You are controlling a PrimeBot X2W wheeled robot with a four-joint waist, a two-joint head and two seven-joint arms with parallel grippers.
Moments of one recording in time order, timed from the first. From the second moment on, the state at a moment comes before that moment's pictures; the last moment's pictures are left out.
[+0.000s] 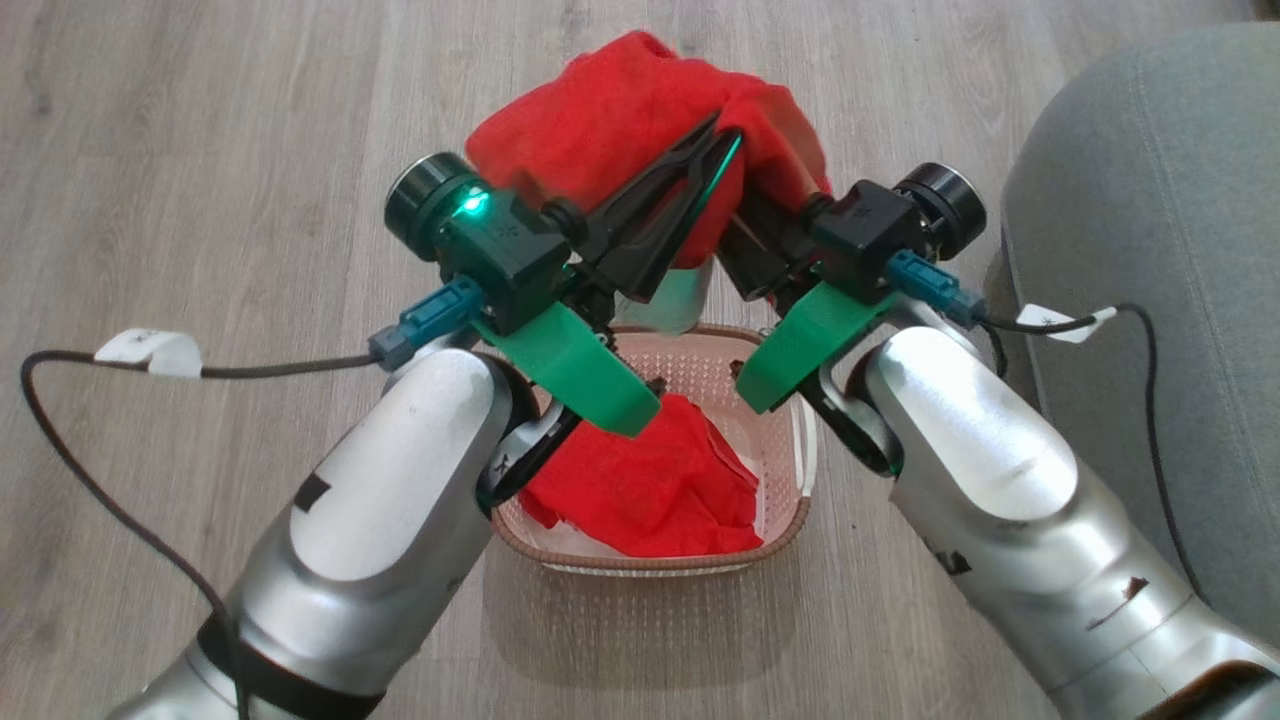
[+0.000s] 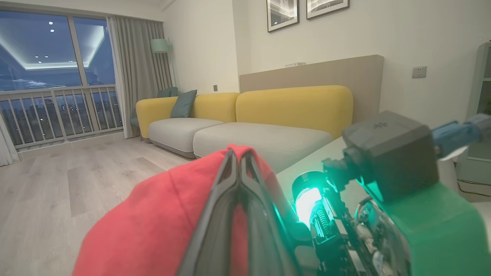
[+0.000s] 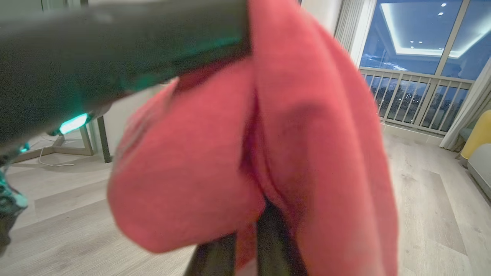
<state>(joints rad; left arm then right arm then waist) -0.69 0.11 -0.65 0.17 -0.42 -0.13 -0.26 -0.73 -0.08 0.59 0.47 0.27 0.13 -0.26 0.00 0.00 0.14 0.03</state>
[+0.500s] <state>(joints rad) -0.69 0.13 -0.66 0.20 -0.42 -0.13 -0.26 -0.70 -0.08 0.53 0.45 0.24 0.13 -0.26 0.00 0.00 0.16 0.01</state>
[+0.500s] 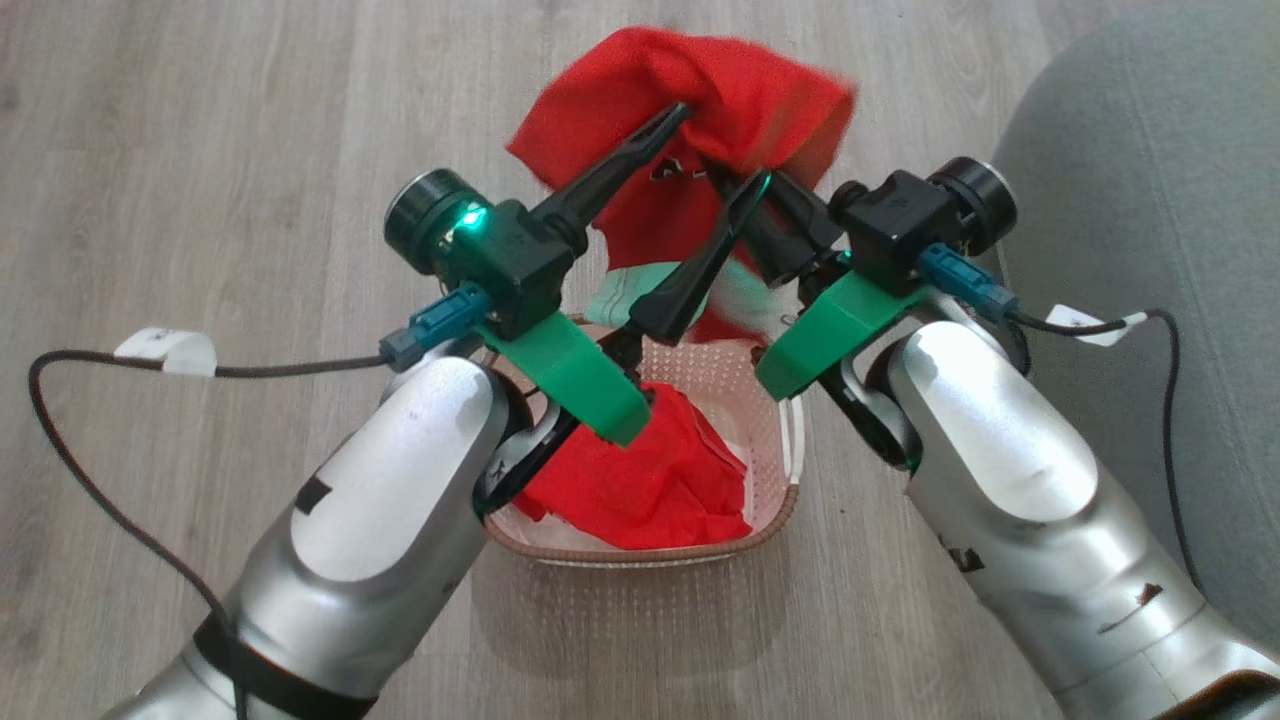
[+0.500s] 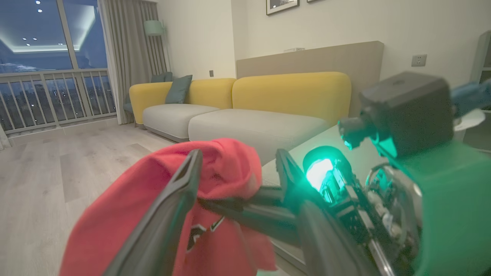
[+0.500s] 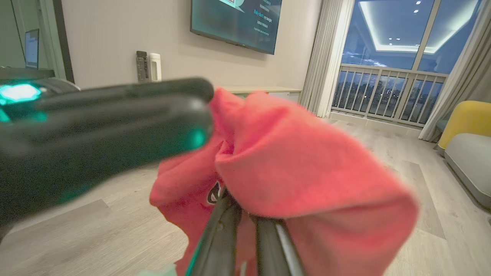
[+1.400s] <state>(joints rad) -0.59 0.21 -0.66 0.24 -0.43 -0.13 -0.26 -0.59 -0.10 0.39 0.33 0.21 0.13 -0.26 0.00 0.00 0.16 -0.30</state>
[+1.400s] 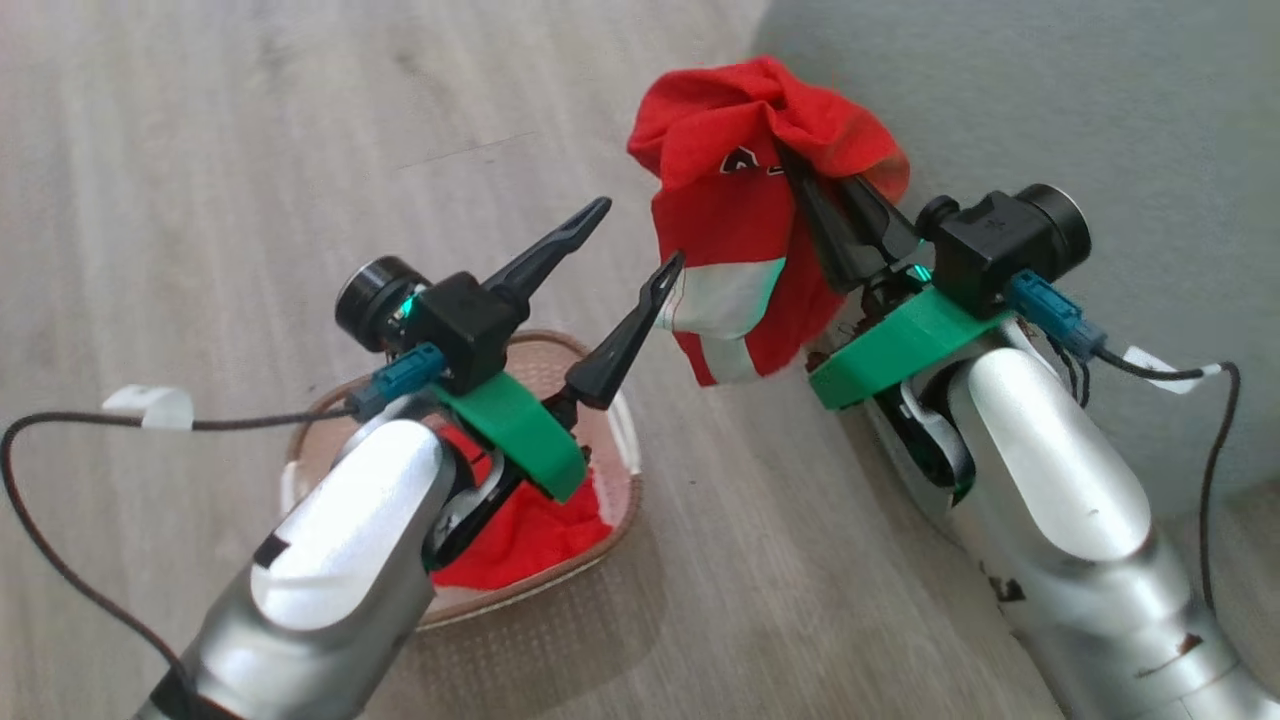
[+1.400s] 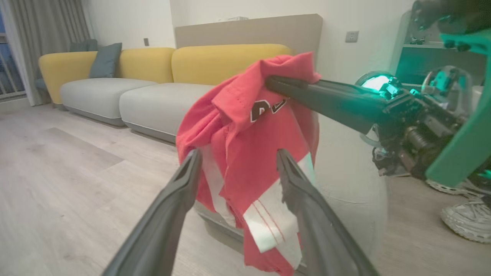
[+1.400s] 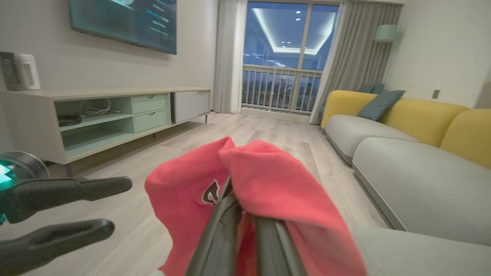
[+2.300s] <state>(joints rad) -0.59 0.21 -0.77 0.23 -0.43 -0.13 -0.26 -0.41 -0.13 0.18 0.14 0.17 0.13 -0.26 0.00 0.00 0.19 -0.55</state>
